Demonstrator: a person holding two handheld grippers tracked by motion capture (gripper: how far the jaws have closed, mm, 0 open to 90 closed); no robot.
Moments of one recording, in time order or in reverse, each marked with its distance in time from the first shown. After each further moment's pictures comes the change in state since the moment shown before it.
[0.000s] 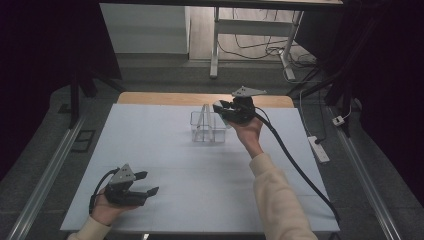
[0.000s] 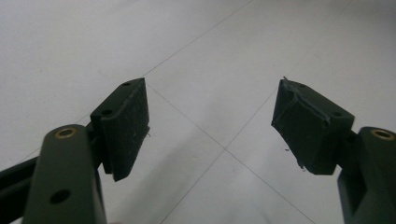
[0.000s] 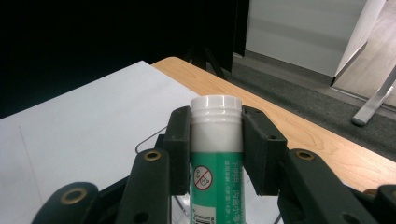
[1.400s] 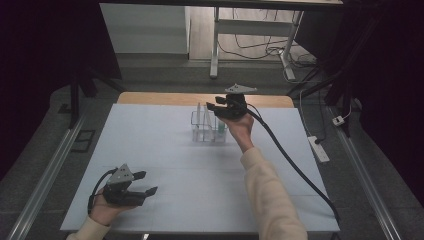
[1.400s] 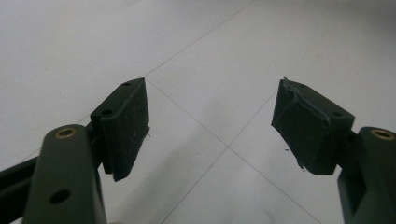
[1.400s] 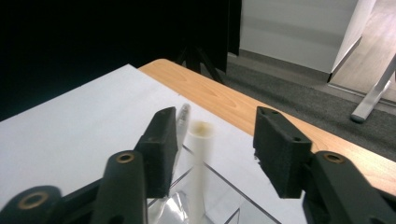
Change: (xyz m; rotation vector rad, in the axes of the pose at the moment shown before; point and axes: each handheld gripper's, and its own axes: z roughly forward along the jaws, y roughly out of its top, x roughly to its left) left arm 0.002 -0.002 -0.002 -0.005 0.000 -0.003; right arm -0.009 -0.003 0.036 0.003 -0.026 0.023
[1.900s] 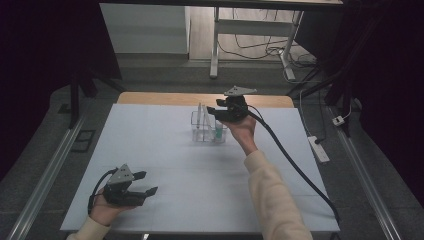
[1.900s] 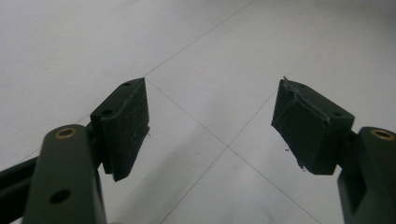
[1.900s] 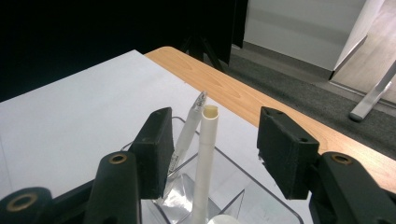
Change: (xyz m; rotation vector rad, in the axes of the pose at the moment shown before) left arm 0.000 0.000 0.000 0.001 0.002 0.001; right arm 0.008 0.000 -0.011 0.036 0.014 -0.050
